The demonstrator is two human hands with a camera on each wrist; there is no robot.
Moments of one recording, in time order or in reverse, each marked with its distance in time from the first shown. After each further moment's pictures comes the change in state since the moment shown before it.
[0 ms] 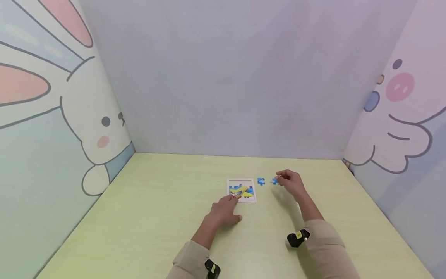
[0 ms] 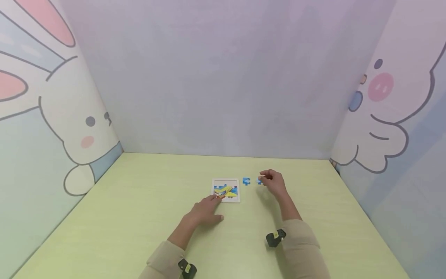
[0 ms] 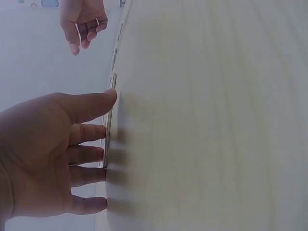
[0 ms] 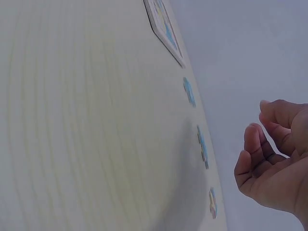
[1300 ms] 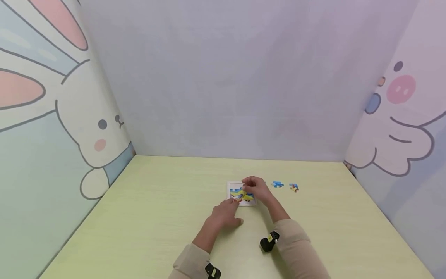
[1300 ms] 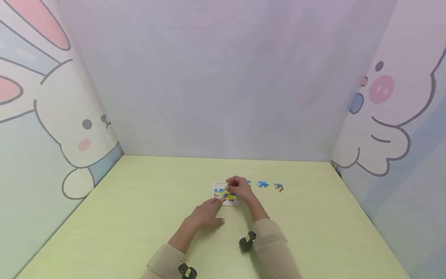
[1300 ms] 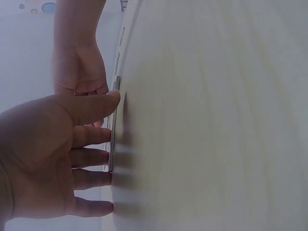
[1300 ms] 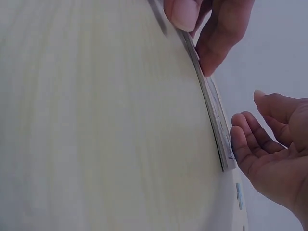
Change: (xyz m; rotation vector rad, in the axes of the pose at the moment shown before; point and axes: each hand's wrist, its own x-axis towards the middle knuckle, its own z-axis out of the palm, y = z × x) left_hand -0.004 0.001 -0.001 0.034 -0.007 0.021; right_hand 0.008 -0.023 0.106 0.107 -0.237 -0.015
